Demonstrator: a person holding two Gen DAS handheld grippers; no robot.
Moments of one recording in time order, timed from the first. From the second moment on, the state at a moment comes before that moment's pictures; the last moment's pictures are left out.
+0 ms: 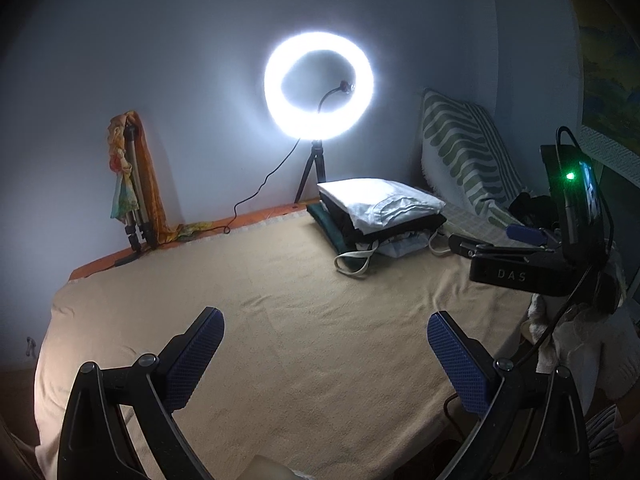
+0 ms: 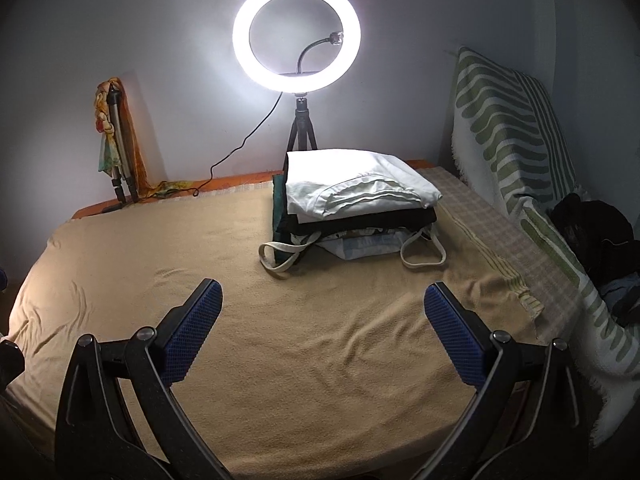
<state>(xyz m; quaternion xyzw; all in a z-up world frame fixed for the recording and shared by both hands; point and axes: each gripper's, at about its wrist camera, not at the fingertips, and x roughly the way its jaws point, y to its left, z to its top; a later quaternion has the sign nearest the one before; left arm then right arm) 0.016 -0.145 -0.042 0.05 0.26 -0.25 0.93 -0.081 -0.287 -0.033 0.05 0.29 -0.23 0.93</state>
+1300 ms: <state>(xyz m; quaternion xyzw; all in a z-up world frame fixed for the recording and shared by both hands) 0.015 -0.142 -0.047 0.06 0.27 -0.23 0.93 -0.073 -0.289 -0.043 0.07 0.30 -0.22 0.92</state>
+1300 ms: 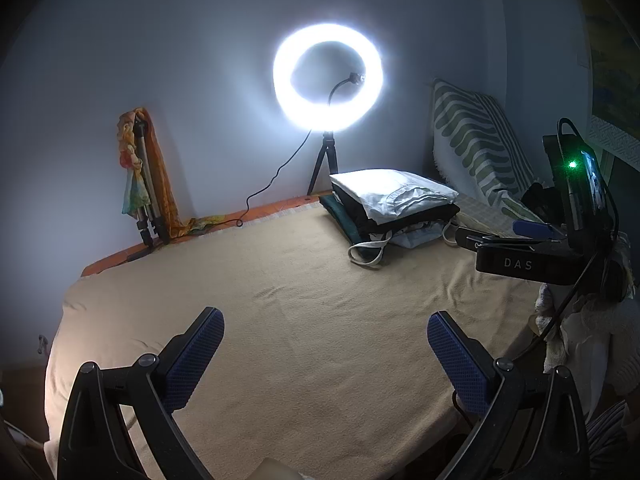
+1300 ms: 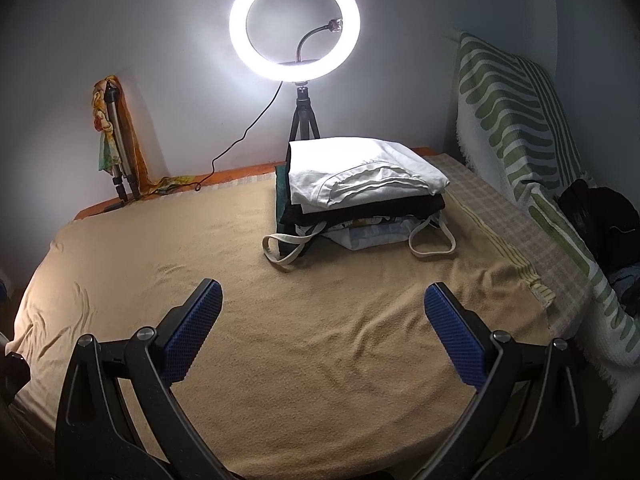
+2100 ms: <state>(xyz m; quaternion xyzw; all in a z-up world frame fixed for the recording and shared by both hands) 0.012 -0.137 -0.049 0.06 0.26 -0.22 0.94 -0.066 -0.284 -0.048 0.06 0.31 -0.20 0.93</state>
